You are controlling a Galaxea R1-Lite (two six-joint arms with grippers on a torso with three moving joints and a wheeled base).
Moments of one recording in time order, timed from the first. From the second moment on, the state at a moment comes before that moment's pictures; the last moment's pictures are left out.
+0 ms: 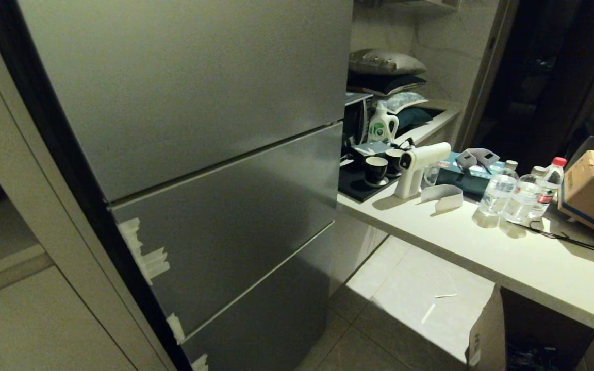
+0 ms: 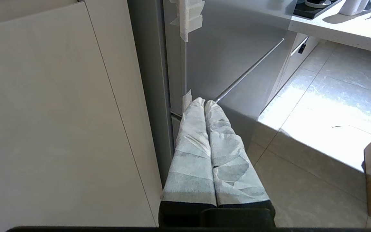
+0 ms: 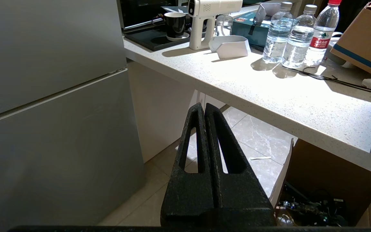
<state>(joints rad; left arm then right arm) 0.00 0.00 -0.03 0.07 0.01 0.00 0.00 0.00 0.00 -0.08 -0.01 0.01</state>
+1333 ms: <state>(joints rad) 0.02 1.26 -0.31 -0.76 -0.01 -0.09 0.00 0.00 0.00 -0.08 -0.01 0.02</state>
